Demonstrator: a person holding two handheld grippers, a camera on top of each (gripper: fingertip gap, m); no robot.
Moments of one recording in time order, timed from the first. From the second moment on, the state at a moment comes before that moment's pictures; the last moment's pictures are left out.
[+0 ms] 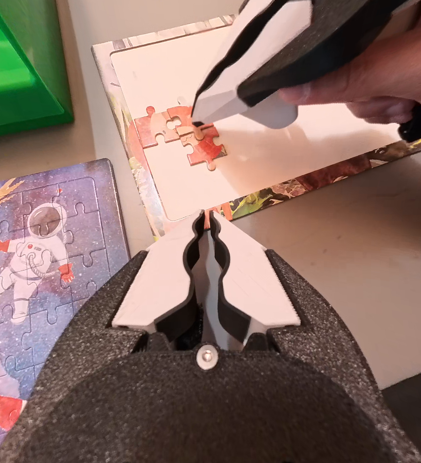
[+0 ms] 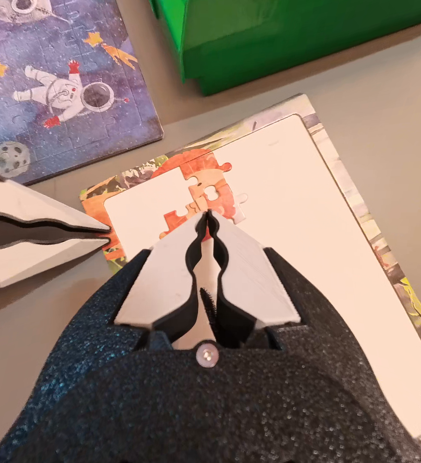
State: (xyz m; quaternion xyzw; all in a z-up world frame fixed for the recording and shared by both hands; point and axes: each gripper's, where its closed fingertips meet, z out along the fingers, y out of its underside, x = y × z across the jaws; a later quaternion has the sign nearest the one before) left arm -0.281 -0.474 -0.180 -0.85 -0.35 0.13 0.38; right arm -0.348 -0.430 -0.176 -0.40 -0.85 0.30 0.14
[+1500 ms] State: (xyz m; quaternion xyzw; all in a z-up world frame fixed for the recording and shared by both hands) left arm -0.281 -0.474 -0.180 -0.85 -0.35 0.12 0.38; right arm -0.344 -0.436 -0.183 -0.35 -0.86 0.34 0.12
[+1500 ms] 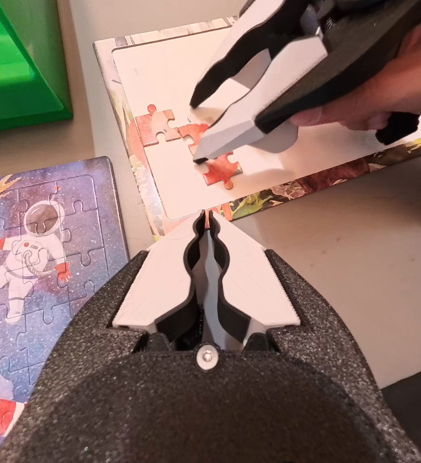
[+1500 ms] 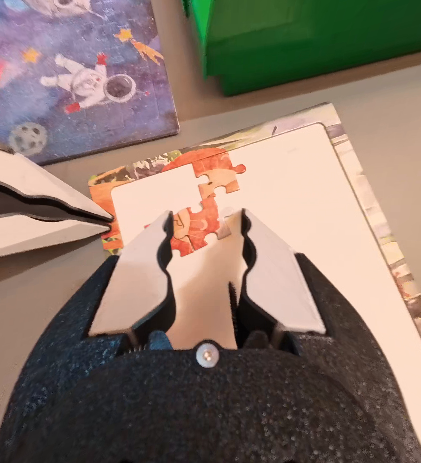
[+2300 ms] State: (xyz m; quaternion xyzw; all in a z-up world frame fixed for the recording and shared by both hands) left arm -0.281 -0.474 -0.180 -0.85 -0.35 0.12 0.38; right arm -0.348 -0.423 -0.183 -0.36 -0.86 0.33 0.12
